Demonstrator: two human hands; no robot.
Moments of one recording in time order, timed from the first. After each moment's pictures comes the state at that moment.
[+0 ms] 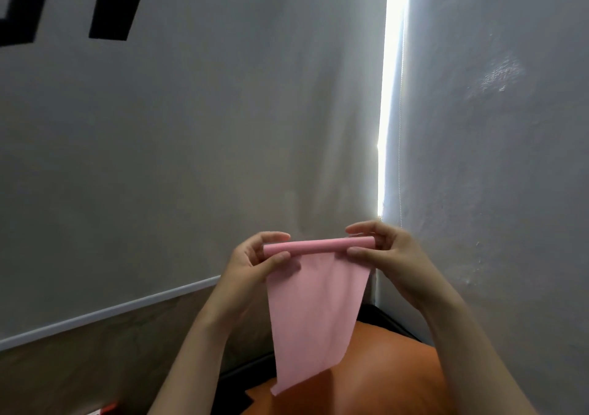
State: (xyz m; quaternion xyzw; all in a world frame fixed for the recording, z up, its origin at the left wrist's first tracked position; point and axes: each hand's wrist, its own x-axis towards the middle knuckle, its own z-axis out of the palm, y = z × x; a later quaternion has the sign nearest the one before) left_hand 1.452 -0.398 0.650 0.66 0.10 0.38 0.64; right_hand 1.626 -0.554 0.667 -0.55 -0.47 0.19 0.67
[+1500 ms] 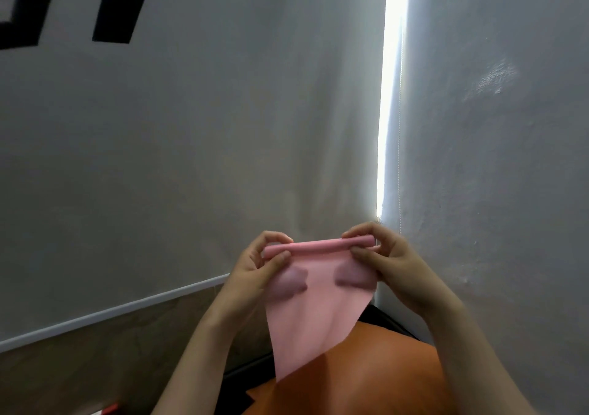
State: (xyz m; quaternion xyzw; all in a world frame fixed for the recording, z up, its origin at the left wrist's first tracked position) left_hand 1.450 -0.403 0.646 0.66 0.06 0.36 0.66; right_hand 1.617 -0.559 0.661 -0.53 -0.51 0.23 0.64
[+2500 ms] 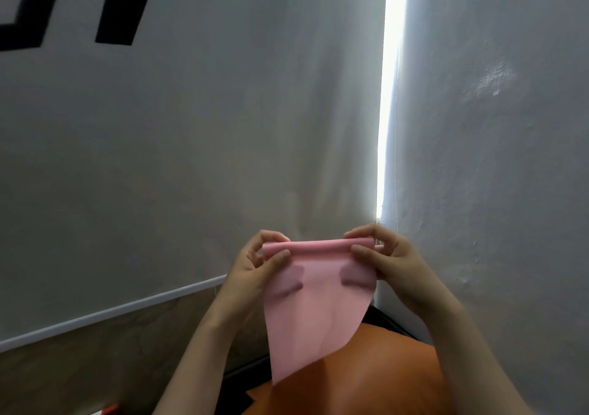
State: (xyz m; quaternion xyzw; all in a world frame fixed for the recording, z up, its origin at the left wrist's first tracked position) left_hand 1.442 -0.408 0.650 0.64 0.06 0.36 0.67; right_hand 1.611 -0.564 0.662 -0.53 -0.48 0.22 0.66
